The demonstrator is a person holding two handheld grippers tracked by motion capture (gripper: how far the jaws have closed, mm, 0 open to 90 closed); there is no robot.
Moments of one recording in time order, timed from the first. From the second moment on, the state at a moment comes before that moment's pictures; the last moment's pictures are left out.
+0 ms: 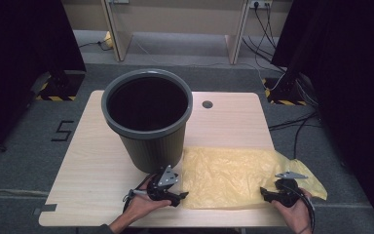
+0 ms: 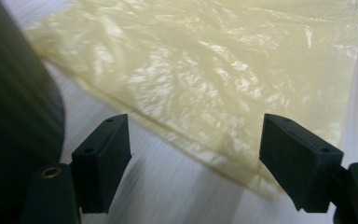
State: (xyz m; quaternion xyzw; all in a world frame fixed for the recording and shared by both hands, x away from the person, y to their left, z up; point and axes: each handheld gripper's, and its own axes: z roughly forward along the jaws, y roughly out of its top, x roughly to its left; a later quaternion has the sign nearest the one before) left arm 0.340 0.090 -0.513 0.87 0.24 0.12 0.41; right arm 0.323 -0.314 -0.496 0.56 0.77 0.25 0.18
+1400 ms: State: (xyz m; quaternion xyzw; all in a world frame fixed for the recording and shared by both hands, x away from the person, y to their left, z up) left arm 0.341 0.063 -0.489 0.86 0.24 0.12 0.44; right arm 0.432 -0.256 -0.447 0.54 0.78 0.24 0.22
